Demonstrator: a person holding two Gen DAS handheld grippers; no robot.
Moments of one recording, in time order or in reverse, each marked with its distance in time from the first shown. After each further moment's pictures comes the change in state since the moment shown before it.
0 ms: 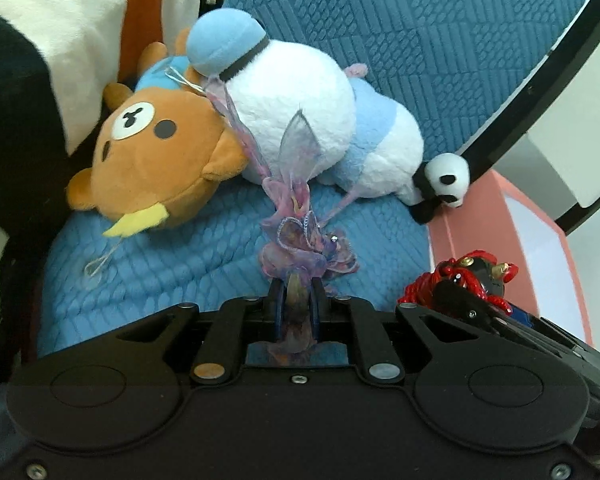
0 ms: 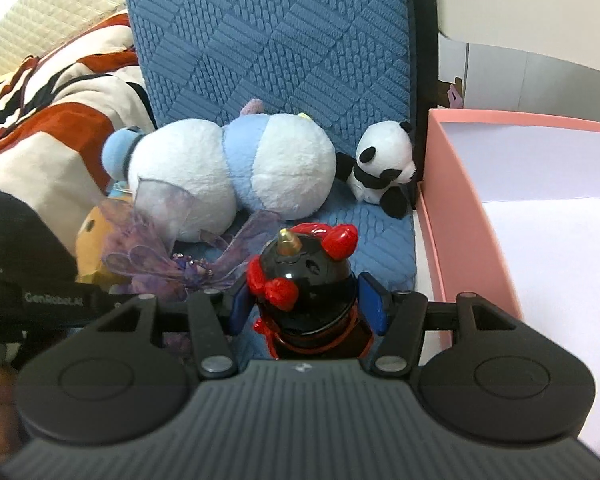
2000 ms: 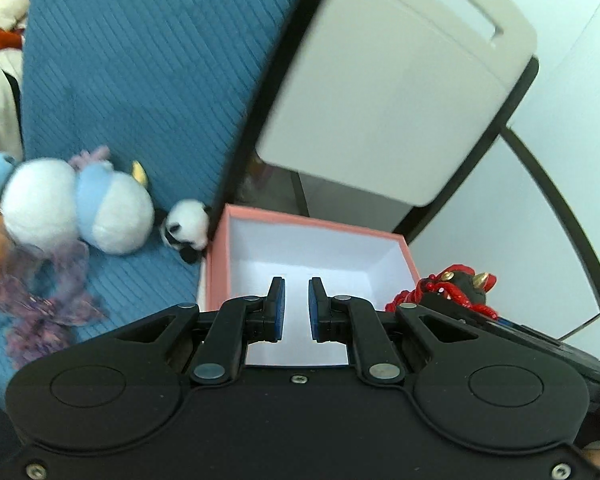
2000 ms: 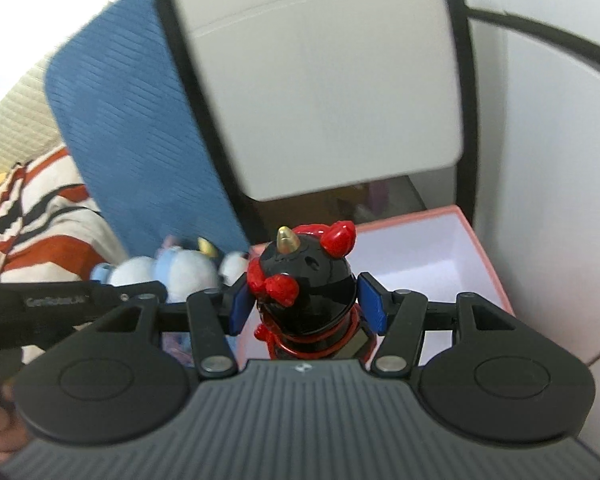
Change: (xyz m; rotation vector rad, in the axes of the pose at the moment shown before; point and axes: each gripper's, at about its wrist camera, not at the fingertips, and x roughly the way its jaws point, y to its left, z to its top) left arm -0.058 -0.290 0.013 0.182 -0.059 -0.123; right arm -0.161 -0.198 0.085 0.170 -0.075 -0.023
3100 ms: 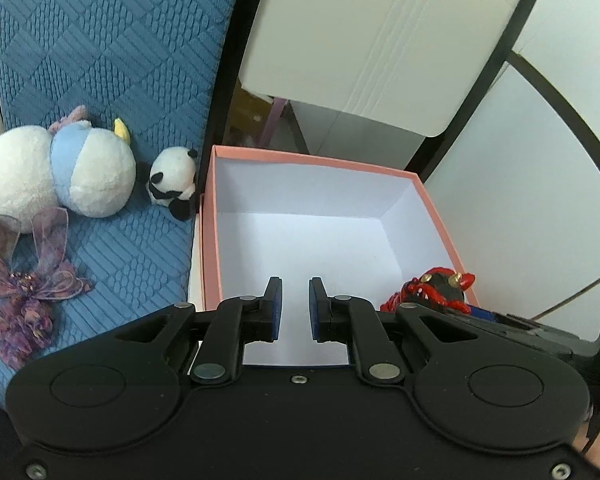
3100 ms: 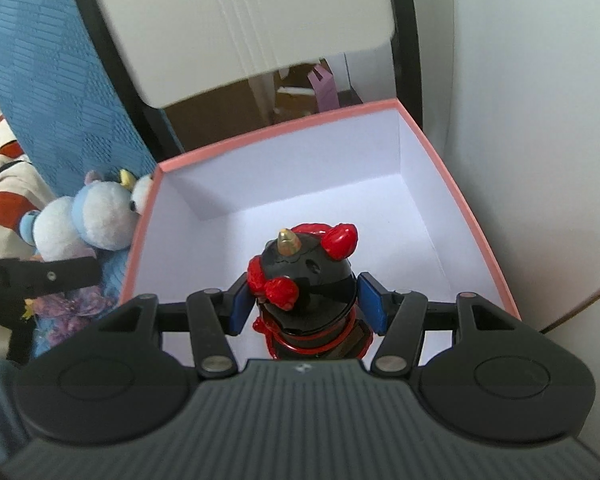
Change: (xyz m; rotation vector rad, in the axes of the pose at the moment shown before) left arm 0.042 -0.006 -0.034 0.096 0.090 0.048; right arm 0.054 -0.050 -0.050 0.045 0.136 -0.086
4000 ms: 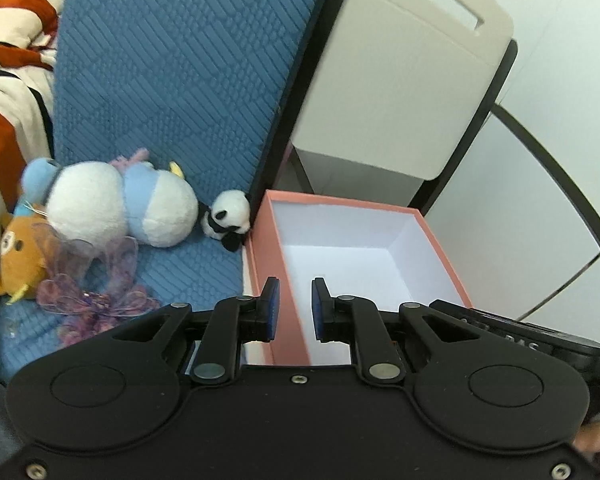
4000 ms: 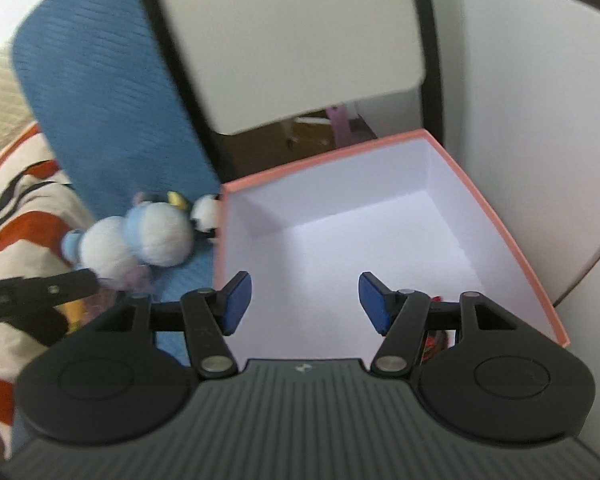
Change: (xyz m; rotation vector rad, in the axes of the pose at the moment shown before) left arm -0.102 0.068 -0.022 0.011 -0.140 -0.034; right arm -0.070 0.074 -0.023 -0.010 -0.094 0.047
